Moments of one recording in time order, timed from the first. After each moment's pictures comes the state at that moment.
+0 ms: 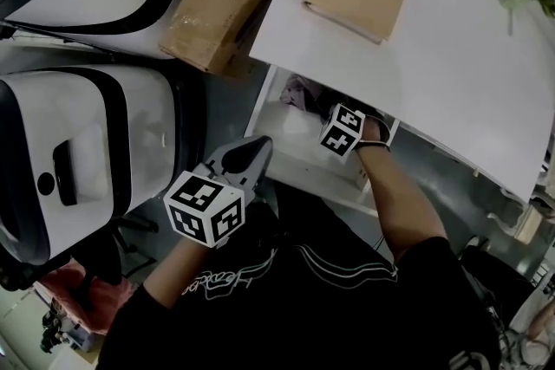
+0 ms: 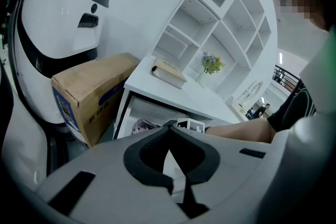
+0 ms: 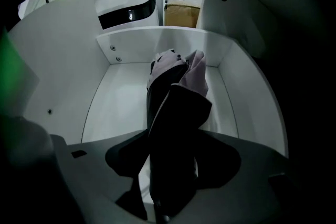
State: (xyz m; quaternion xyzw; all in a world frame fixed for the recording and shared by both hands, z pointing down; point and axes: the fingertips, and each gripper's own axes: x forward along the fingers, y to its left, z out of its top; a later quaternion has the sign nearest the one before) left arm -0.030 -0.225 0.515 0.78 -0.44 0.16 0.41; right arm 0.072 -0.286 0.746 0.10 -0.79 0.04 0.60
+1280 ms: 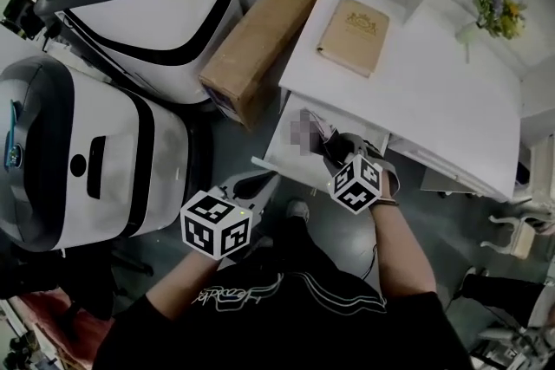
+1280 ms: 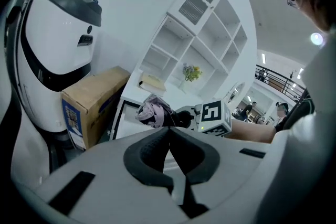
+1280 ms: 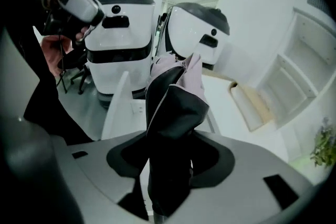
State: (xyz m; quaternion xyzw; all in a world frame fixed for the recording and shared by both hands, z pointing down) left arm -0.063 -0.119 0.418 0.83 -0.40 0.12 0.37; right arm 0.040 -0.201 0.534 0.21 -0.83 -0.02 0.52
